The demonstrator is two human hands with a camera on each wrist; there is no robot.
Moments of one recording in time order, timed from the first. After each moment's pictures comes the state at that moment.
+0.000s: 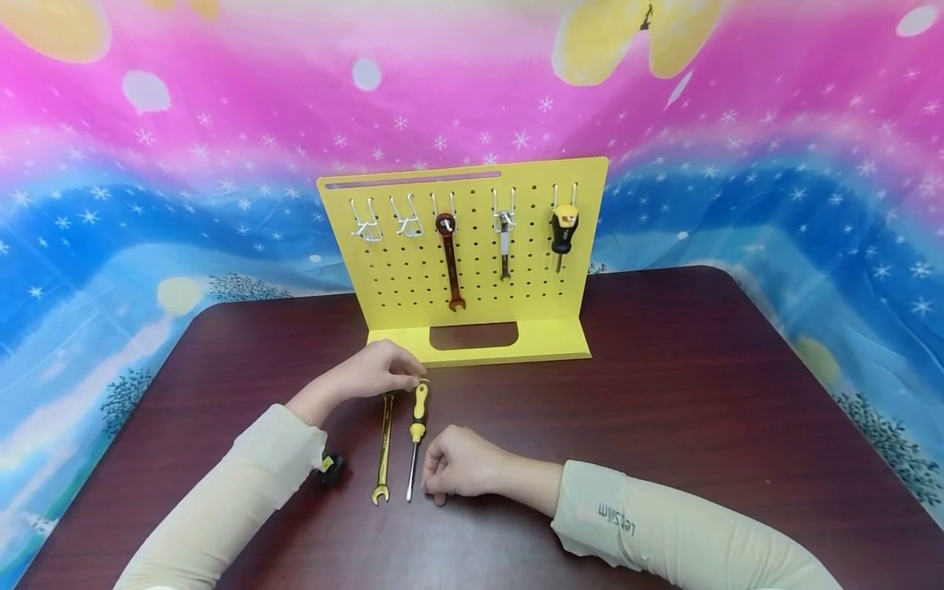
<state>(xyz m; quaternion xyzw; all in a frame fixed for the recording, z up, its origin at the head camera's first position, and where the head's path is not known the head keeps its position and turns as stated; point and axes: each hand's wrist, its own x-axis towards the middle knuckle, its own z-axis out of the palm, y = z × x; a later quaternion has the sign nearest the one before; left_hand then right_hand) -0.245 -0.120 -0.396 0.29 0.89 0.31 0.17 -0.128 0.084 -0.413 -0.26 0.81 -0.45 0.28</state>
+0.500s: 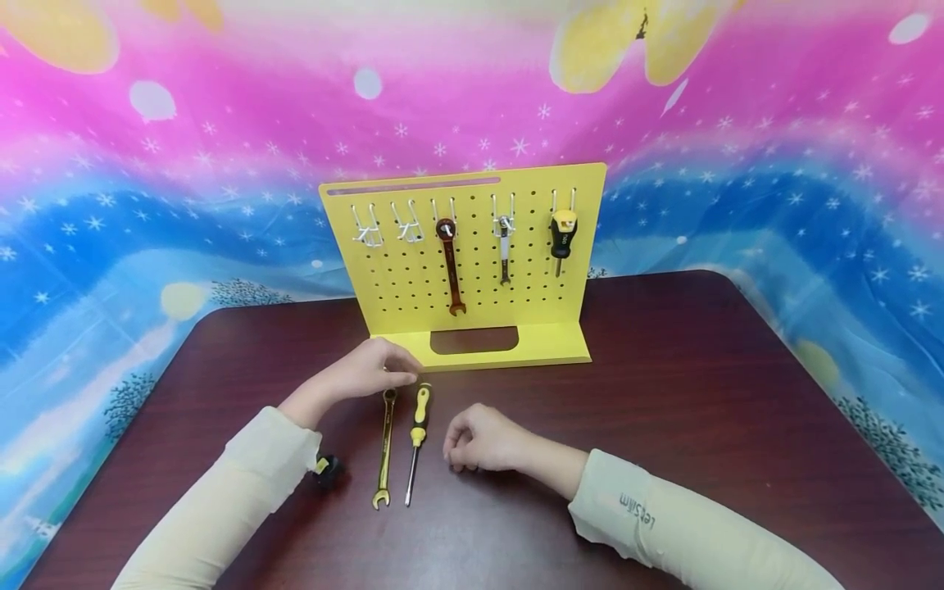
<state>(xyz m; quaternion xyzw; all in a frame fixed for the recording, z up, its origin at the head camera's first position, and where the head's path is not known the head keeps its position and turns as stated) -0.244 -0.124 -0.385 0.29 0.91 0.28 0.14 -0.151 0.110 -0.409 -0.24 0.82 -0.45 0.25</state>
